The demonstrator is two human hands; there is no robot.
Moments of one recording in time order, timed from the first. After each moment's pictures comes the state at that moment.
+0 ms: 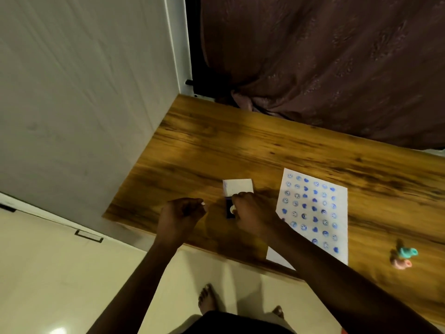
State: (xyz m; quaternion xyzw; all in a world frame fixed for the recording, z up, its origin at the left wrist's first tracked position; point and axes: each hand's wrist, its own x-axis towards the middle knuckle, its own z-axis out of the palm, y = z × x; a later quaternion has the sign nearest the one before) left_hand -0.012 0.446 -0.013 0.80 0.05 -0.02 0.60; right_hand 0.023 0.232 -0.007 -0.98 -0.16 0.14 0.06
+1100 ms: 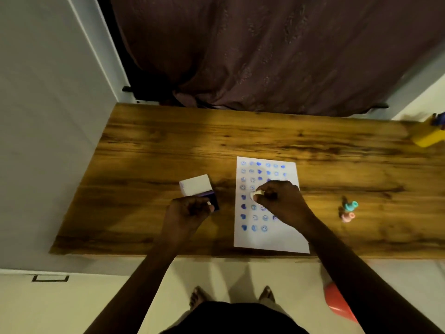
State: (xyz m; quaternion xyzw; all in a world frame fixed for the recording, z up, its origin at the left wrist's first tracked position) left_hand -0.002 0.349 -0.001 0.81 -0.03 -0.13 0.57; right_hand -0.039 0.085 0.036 -0.93 0.13 0.04 0.34
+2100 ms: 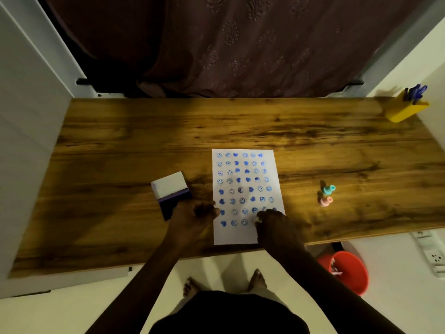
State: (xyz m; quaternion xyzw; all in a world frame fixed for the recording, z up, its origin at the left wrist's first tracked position) left_hand -0.006 0.284 -0.028 0.84 -0.11 -0.19 0.50; right_hand -0.116 0.070 -0.035 -0.98 0.16 0.09 0.12
